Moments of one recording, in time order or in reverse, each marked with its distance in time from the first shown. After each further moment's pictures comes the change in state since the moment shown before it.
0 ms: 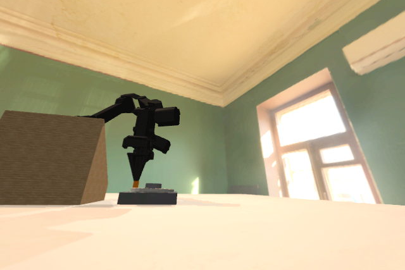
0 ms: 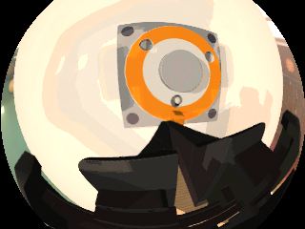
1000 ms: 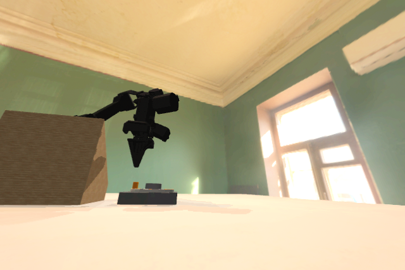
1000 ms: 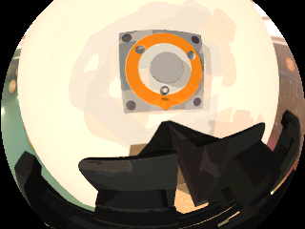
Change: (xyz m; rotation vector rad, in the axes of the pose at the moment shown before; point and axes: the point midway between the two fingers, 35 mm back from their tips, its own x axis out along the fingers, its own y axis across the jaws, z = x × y) arm -0.037 -0.006 -0.005 0.007 0.010 0.002
